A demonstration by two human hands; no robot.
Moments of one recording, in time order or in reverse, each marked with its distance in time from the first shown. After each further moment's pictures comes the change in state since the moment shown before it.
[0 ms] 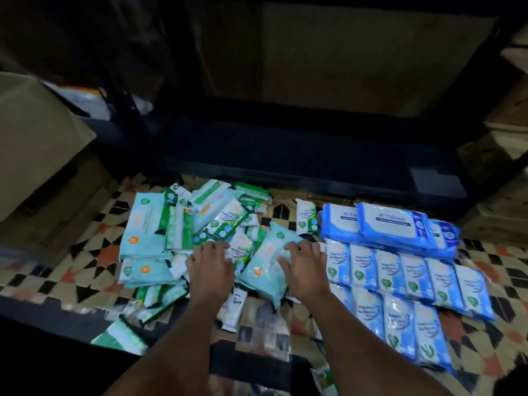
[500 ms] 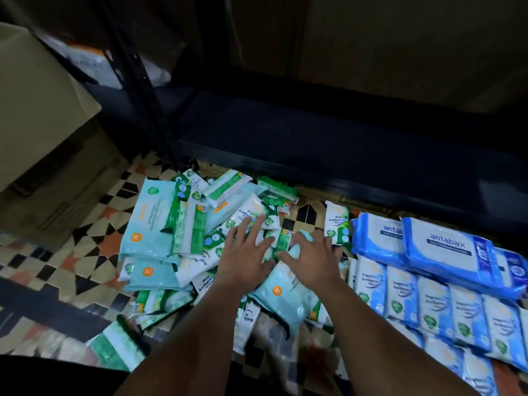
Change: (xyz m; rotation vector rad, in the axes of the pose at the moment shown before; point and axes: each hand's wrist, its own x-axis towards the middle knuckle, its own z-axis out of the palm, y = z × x) left_hand 0.069 0.001 0.050 0.177 -0.142 0.385; right_hand 0.086 -0.017 0.028 -0.031 -0.253 0.037
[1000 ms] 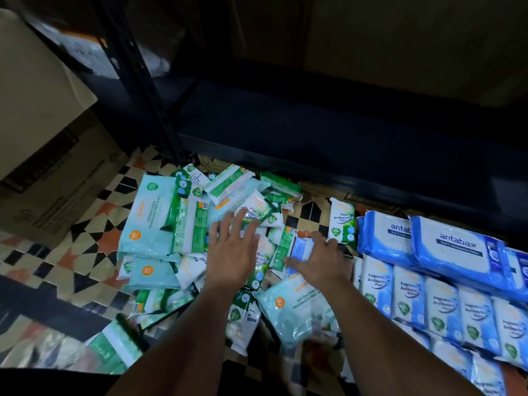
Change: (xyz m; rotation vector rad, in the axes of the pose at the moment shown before) left_hand -0.007 -0.014 -0.008 -0.011 0.163 -0.223; right_hand 0.012 0.013 0.015 0.130 -0.114 0.214
